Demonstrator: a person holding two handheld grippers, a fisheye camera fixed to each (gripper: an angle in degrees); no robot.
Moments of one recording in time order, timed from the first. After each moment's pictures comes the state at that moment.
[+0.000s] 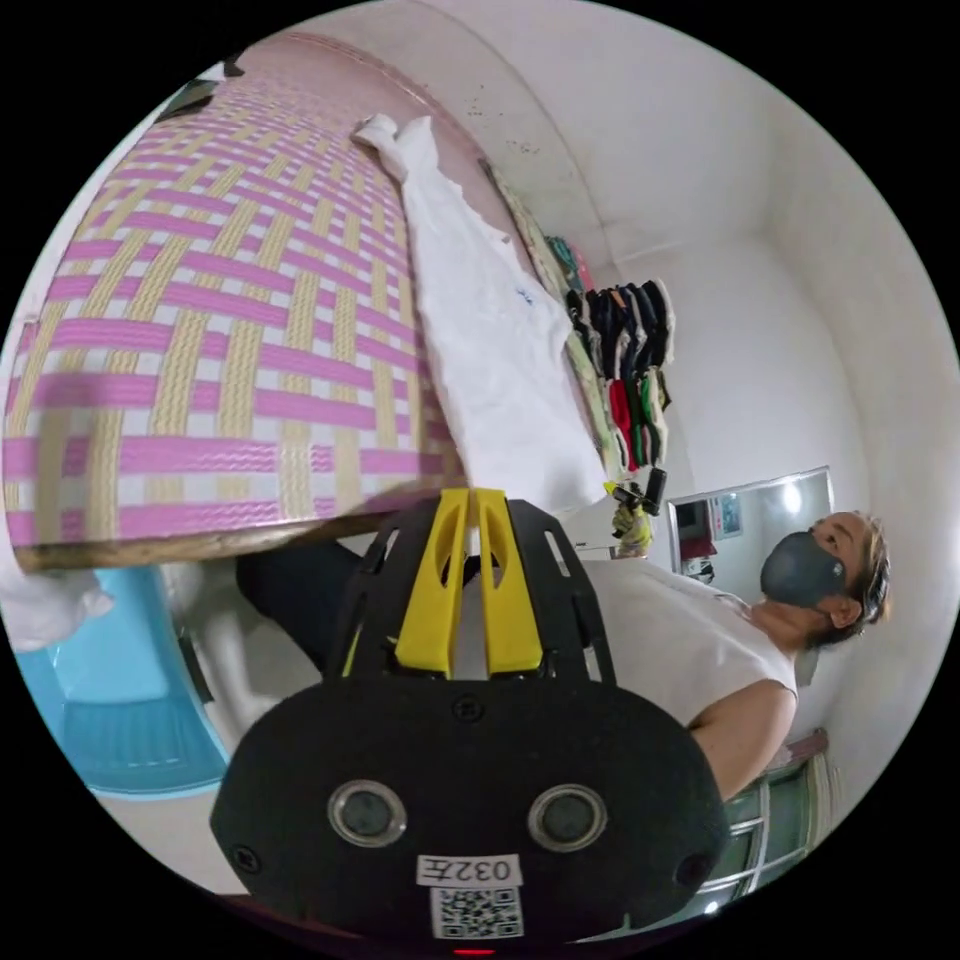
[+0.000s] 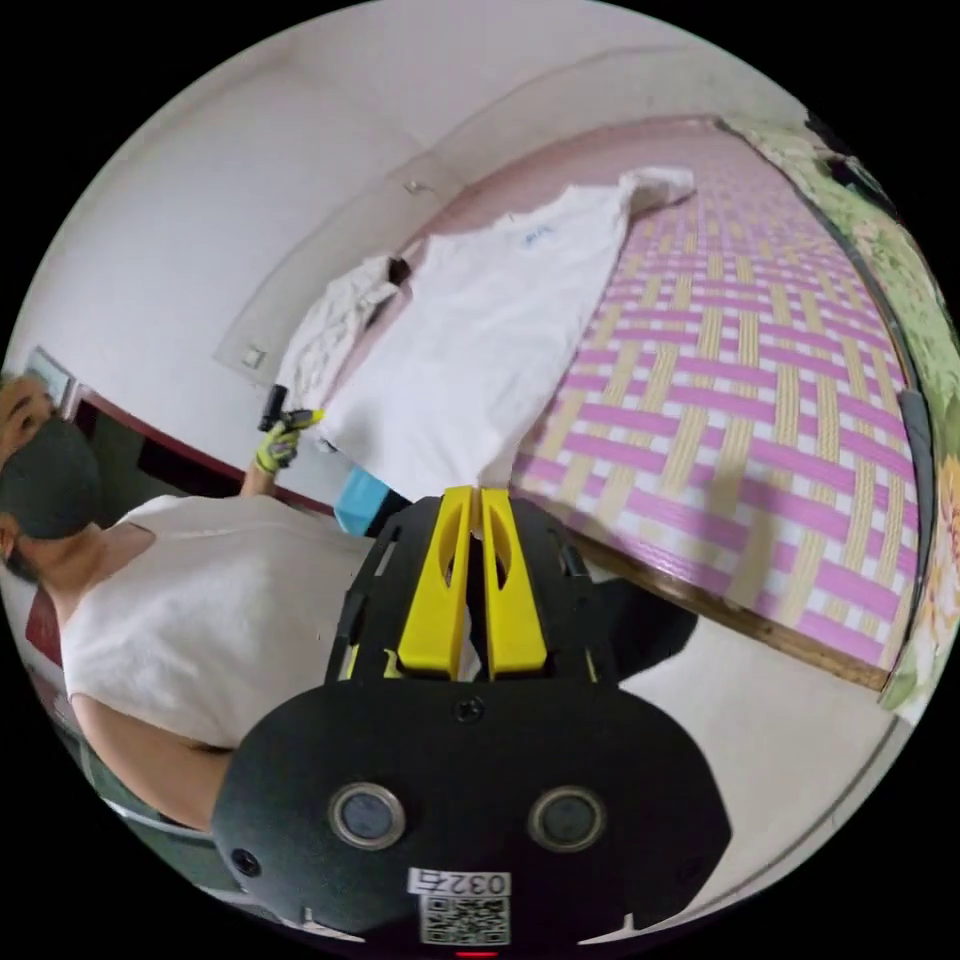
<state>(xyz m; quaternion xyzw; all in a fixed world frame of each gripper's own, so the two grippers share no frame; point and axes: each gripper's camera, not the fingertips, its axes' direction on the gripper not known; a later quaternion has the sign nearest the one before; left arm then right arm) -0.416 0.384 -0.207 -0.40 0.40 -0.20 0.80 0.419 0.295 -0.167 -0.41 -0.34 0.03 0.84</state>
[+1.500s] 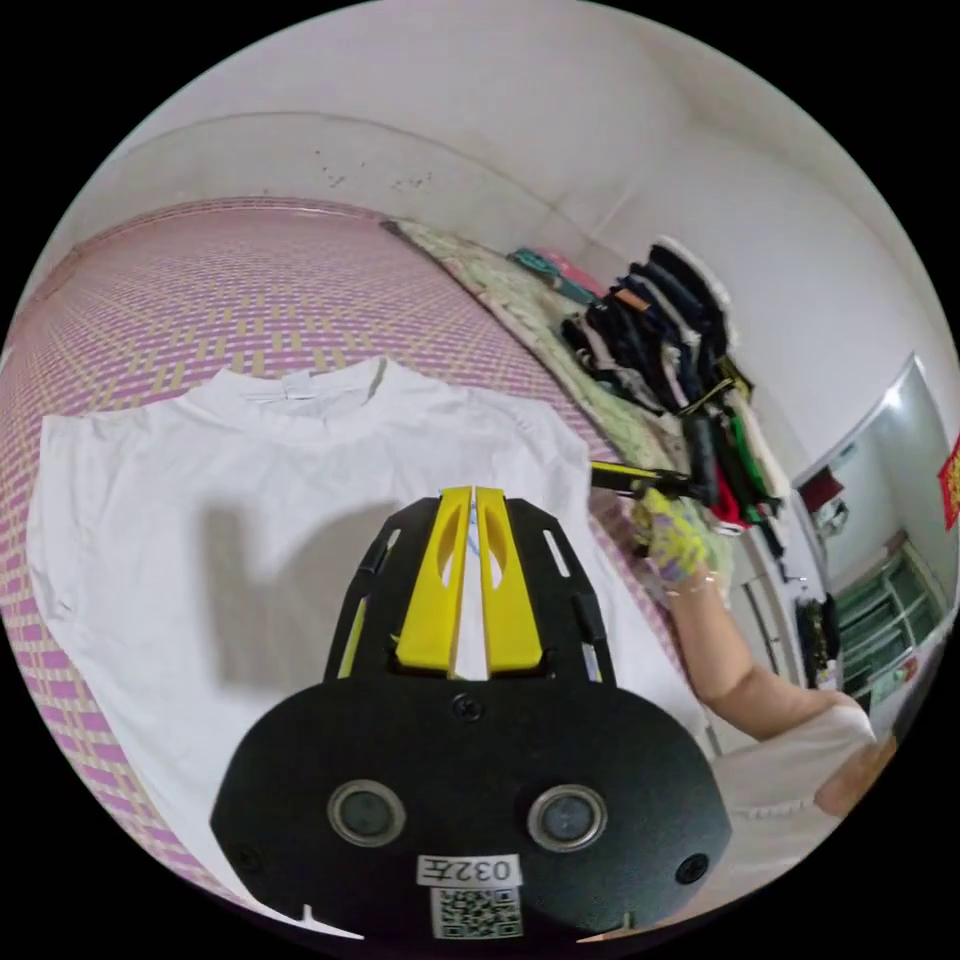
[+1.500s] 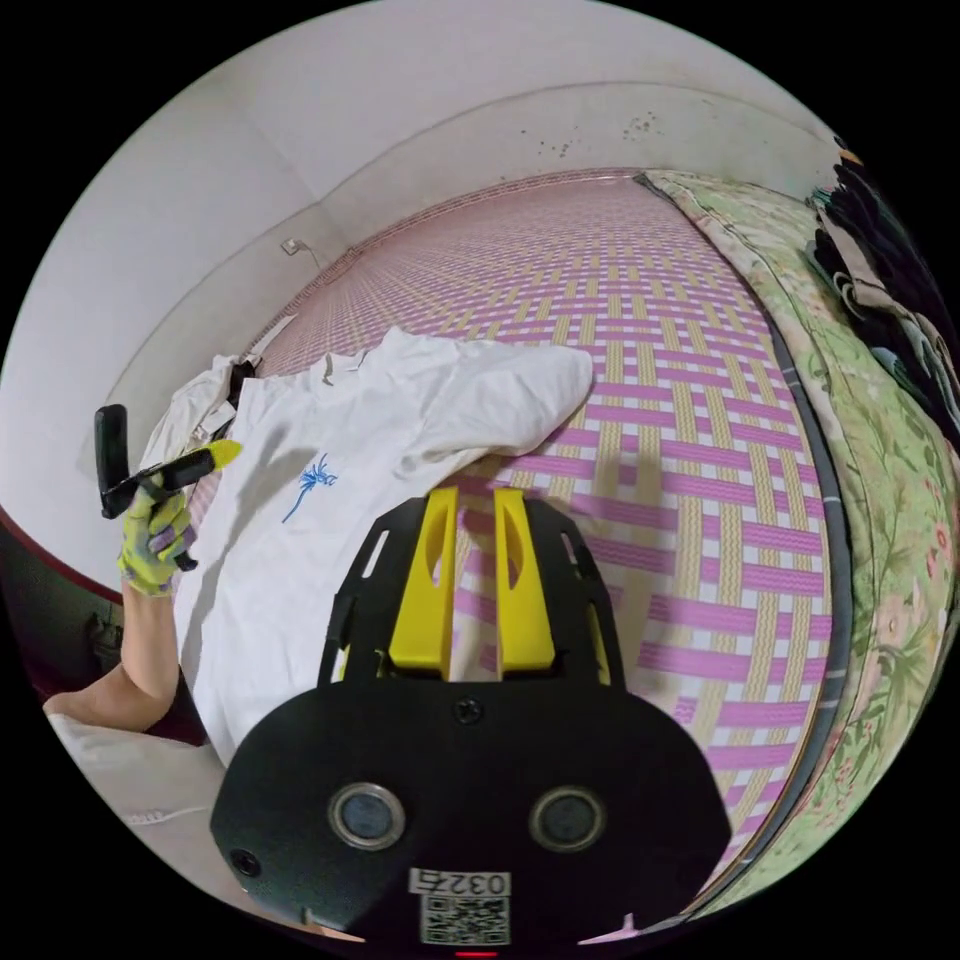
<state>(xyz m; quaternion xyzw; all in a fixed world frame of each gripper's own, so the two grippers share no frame) 0.017 0.149 0.056 -0.30 0.29 0.03 0.91 0.404 0.153 0.129 -0.34 -0.22 0.03 0.91</state>
